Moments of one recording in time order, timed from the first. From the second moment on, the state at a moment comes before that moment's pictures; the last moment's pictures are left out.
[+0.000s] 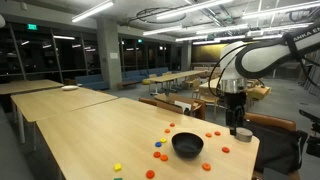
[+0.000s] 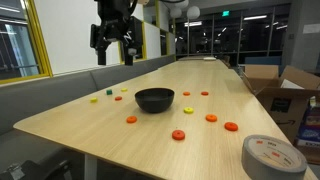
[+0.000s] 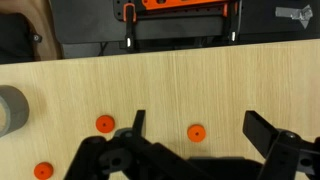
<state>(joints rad) 0.00 -0.59 0.00 -2.63 -0.02 1.88 0.02</state>
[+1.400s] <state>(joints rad) -0.14 -0.62 -0.03 -2.71 -0.06 2.12 0.16</state>
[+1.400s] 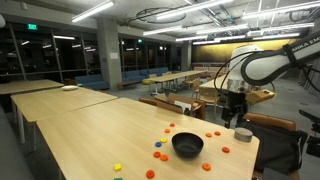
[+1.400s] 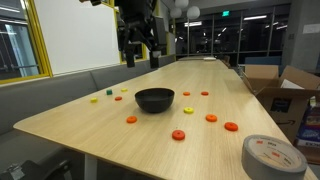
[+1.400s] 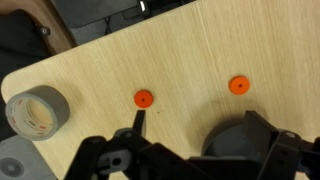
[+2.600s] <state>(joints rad) -0.19 -0.06 -0.12 -2.76 0.23 2.81 0.29</state>
